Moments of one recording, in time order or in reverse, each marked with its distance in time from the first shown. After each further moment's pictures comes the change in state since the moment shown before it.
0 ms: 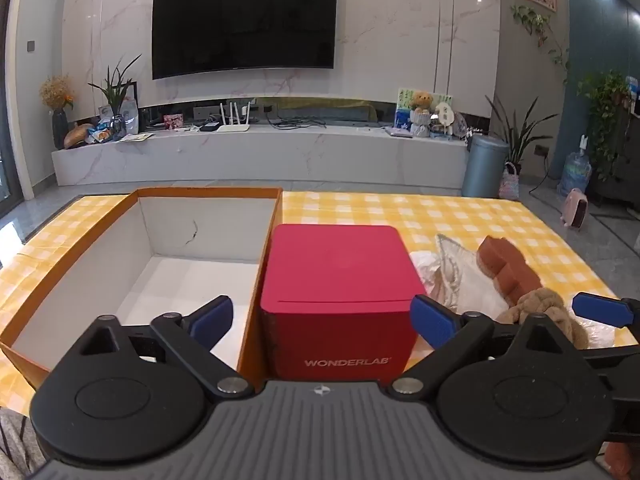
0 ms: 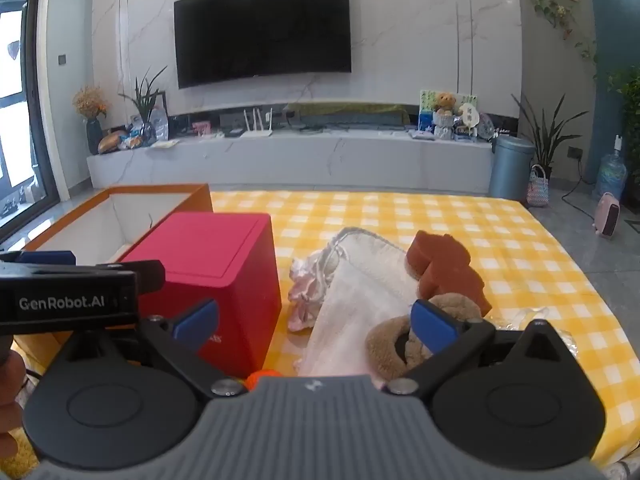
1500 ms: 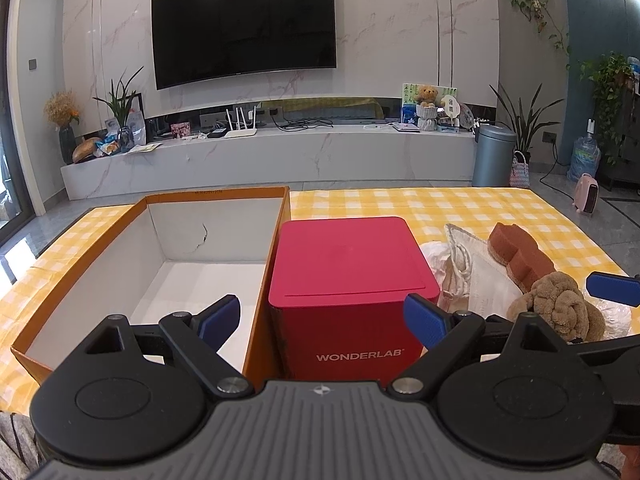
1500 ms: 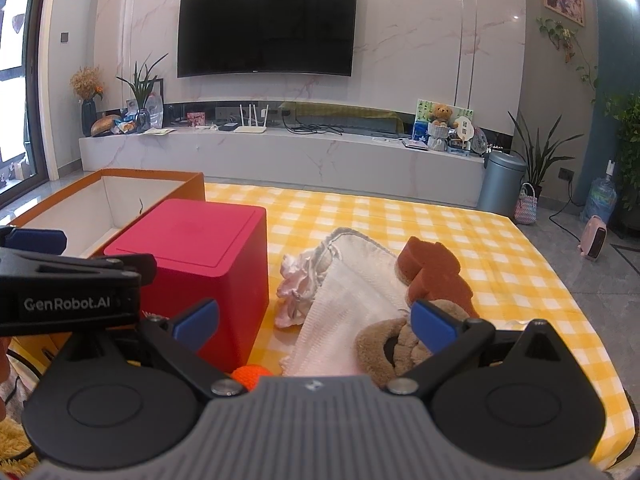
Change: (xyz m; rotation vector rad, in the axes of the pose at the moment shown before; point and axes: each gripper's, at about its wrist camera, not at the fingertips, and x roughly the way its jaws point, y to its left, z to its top) left arm -0.001 -0.007 -0.007 0.052 -0.029 0.054; right arm 0.005 0.006 -0.004 -0.078 -0.016 -0.050
